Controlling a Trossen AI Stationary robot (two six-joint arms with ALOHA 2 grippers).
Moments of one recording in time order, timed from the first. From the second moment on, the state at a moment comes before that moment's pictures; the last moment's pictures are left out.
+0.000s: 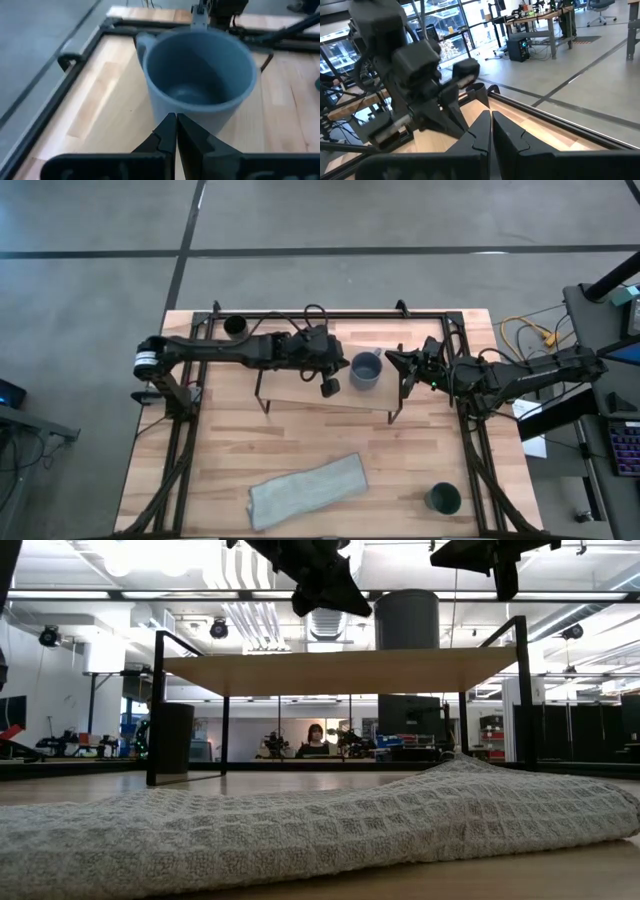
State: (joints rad) left arm 0.11 1.67 1.45 -0.31 -0.10 -0.02; right arm 0.18 0.83 0.62 0.15 0.68 0.34
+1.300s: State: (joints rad) left arm 0.12 1.37 1.47 -0.64 -0.21 -0.02; right arm 0.23 0.65 0.67 0.10 0.49 0.20
